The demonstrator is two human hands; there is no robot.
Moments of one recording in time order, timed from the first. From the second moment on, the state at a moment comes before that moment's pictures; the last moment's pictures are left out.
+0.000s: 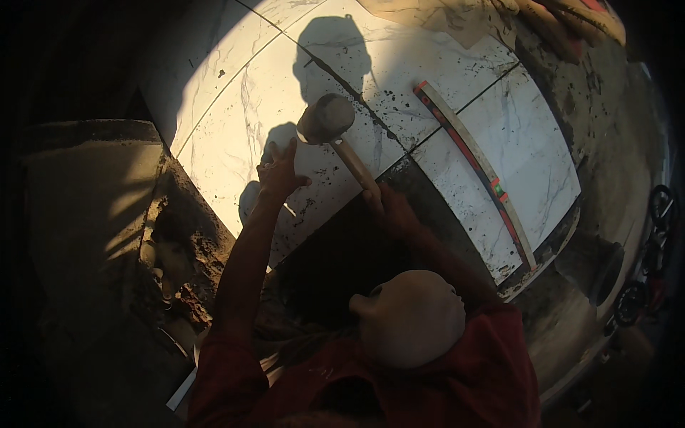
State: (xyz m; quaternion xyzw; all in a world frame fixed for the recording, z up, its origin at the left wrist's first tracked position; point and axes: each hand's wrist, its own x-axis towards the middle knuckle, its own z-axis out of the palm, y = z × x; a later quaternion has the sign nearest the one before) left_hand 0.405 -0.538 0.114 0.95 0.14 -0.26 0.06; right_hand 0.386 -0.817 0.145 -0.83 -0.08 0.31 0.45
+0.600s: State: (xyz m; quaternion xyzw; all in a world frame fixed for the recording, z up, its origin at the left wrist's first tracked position) left_hand 0.389 -0.529 0.117 0.96 0.15 -0.21 0.07; right_hand 0.419 -0.782 0.113 -0.84 -0.12 0.31 0.43
